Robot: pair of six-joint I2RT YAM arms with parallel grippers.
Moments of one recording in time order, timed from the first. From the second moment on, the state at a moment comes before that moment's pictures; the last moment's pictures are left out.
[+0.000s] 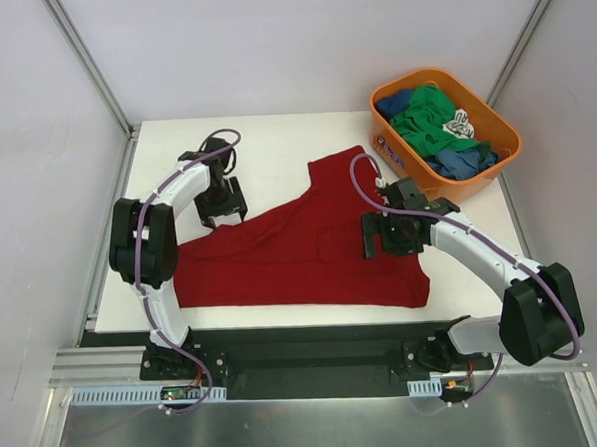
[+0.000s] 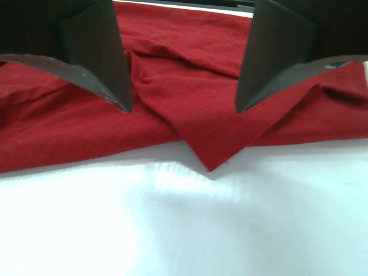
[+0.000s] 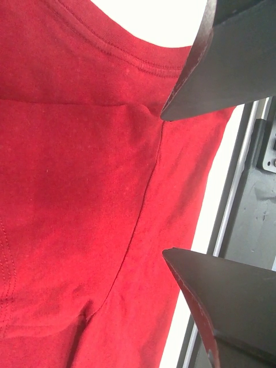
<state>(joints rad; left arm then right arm) -0.24 1.88 1.42 -0.90 -0.05 -0.55 0.45 1.32 0.90 -0.75 -0.08 0.32</state>
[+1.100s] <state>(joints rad) -0.25 1.96 1.54 -1.02 -0.20 -0.54 0.43 1.36 0.92 -0.74 -0.05 0.33</state>
